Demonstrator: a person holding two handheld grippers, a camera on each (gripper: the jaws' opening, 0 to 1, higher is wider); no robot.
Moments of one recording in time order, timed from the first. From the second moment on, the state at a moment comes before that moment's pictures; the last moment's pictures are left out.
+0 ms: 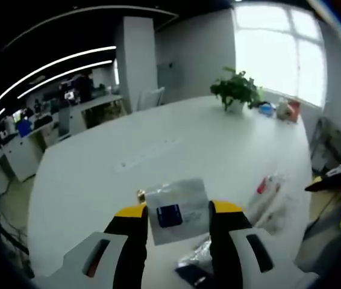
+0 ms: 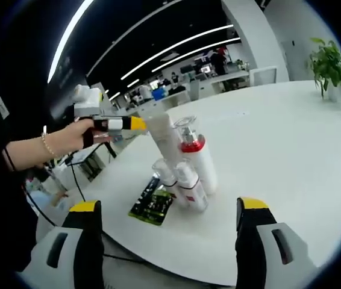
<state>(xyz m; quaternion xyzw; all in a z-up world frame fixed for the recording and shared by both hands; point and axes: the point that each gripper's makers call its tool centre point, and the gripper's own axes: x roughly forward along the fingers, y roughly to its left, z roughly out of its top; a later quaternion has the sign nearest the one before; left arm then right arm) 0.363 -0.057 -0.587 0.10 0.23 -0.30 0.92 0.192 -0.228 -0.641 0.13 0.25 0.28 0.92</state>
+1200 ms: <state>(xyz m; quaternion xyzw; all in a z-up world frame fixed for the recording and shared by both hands) 0.214 -0.064 -0.534 0.18 0.15 -0.34 0.91 0.205 -0.103 -0.539 0.35 0.17 0.45 0.80</state>
